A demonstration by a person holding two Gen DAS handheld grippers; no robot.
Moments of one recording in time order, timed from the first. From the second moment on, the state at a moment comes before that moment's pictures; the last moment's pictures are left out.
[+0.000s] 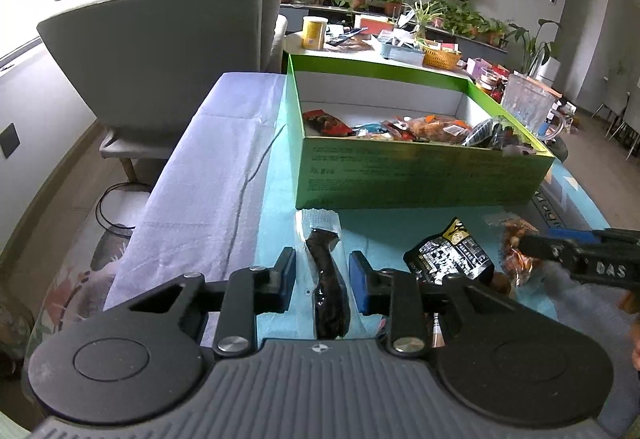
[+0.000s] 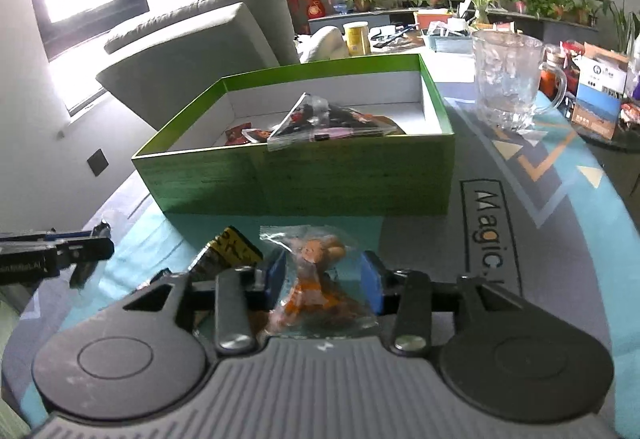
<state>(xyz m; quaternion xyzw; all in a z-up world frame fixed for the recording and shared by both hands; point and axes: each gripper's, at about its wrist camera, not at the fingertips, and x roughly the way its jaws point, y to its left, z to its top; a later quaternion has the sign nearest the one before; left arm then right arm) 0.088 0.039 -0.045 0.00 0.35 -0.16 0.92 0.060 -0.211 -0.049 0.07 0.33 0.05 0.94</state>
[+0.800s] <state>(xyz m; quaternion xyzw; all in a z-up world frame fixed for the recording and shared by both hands) 0.095 0.045 -0.045 -0.01 0.35 -0.14 0.92 0.045 -0.204 -0.031 -0.01 0.31 0.21 0.93</state>
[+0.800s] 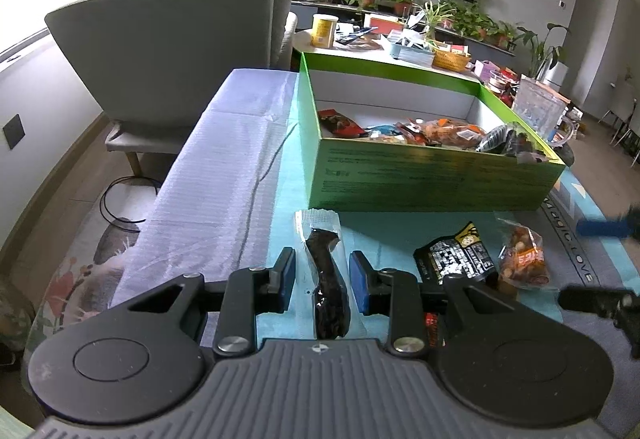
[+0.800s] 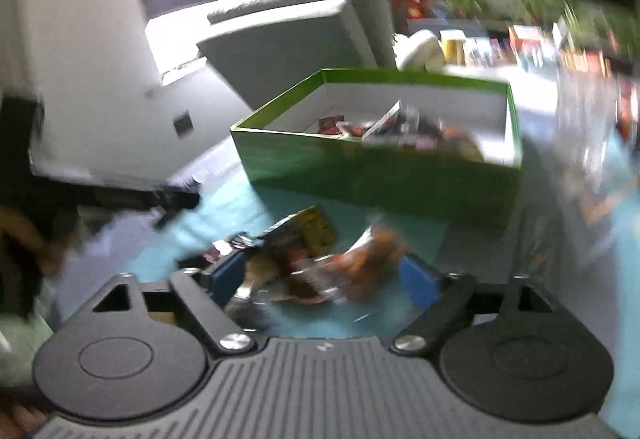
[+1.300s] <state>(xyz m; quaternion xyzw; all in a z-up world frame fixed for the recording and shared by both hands) 0.108 0.044 -0.047 -0.02 0.36 -0.13 0.92 0.122 -0.187 -0.068 -0.21 0.38 0.35 0.83</state>
